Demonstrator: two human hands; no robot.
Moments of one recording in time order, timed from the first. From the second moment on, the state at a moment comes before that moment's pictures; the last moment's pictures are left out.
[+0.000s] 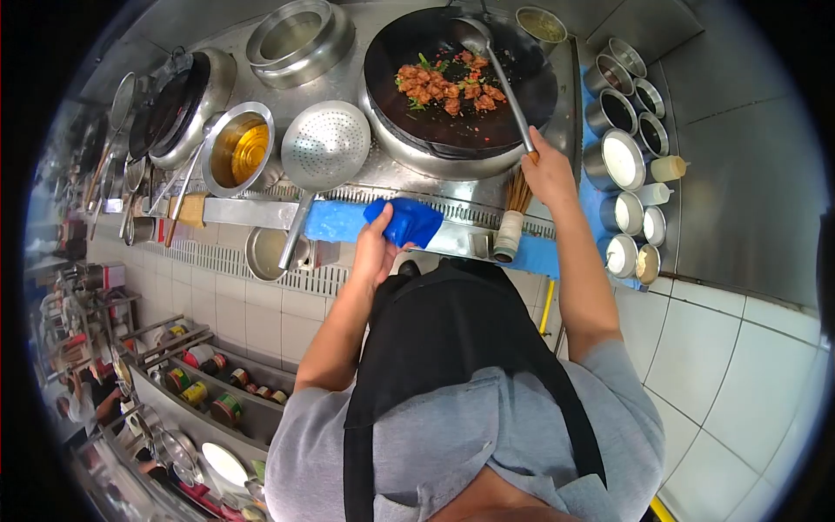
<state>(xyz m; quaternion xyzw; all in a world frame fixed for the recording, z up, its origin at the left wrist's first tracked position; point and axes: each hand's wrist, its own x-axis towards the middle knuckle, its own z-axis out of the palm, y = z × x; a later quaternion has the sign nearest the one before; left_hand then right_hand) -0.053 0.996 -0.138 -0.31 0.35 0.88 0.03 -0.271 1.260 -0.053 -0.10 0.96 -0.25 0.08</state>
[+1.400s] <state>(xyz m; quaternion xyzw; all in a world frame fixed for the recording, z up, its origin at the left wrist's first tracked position) 0.017 1.123 -0.089 -0.46 0.28 0.82 -0.21 -0.175 1.356 -0.021 -0.14 0.60 -0.61 0.50</state>
